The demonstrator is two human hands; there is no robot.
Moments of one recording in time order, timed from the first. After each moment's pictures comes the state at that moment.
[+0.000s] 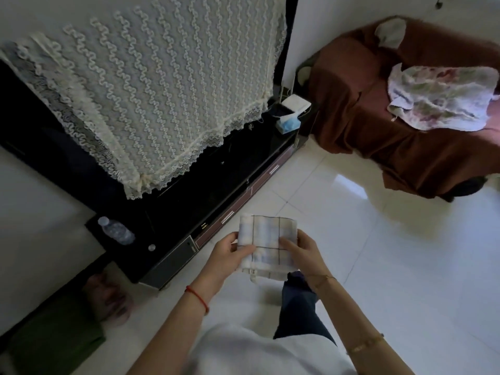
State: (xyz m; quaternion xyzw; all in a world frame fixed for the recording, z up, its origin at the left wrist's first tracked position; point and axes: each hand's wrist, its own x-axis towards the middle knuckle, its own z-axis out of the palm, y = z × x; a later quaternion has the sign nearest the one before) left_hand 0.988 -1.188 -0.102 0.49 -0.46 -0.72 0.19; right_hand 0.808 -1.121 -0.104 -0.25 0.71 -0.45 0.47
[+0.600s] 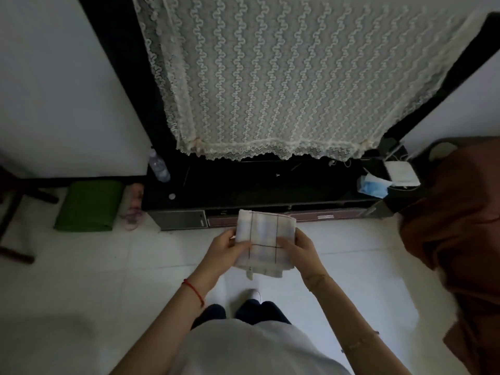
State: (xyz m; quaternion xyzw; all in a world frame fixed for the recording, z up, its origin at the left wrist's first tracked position) left_hand 0.819 -1.228 -0.104 0.63 -0.26 -0.58 0.44; right_hand 0.643 -1.295 -0.094 -0.50 0.57 -0.23 0.61
